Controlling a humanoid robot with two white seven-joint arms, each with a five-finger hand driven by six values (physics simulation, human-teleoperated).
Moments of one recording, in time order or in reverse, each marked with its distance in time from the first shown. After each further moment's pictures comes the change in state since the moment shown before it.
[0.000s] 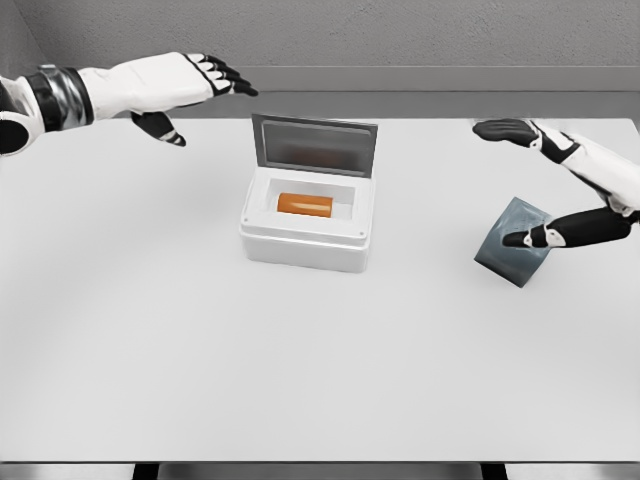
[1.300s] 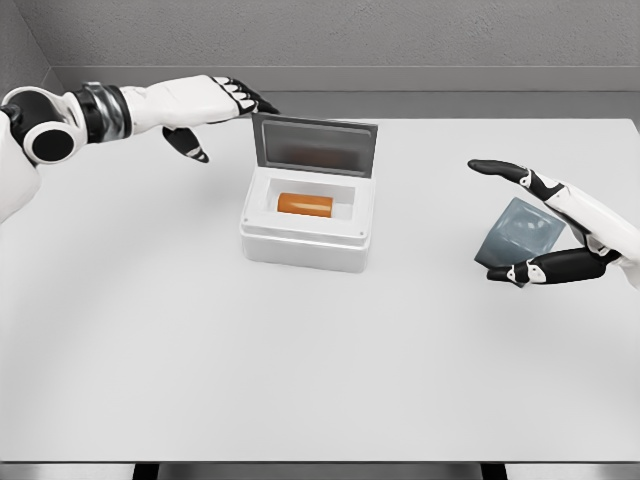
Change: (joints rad) left arm 0.009 -0.104 -0.023 0.115 -0.036 0.003 -0.012; right arm 0.124 0.097 -0.035 0.010 0.007 0.001 0.000
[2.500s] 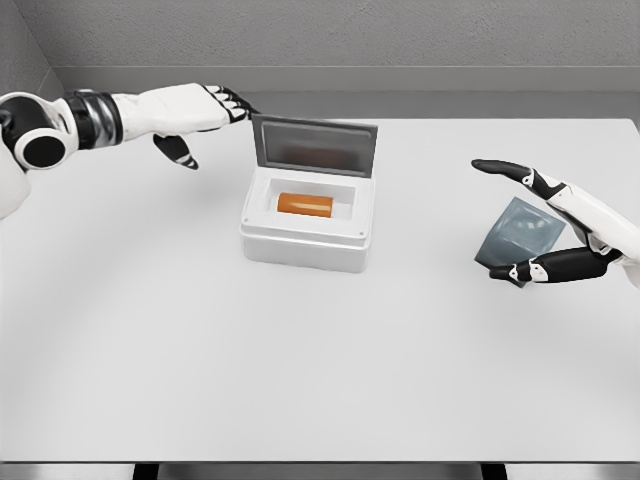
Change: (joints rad) left arm 0.011 0.034 -0.013 -0.024 -0.013 -0.003 -0.003; right arm 0.000 0.000 -0.001 0.021 0.000 0.000 0.000
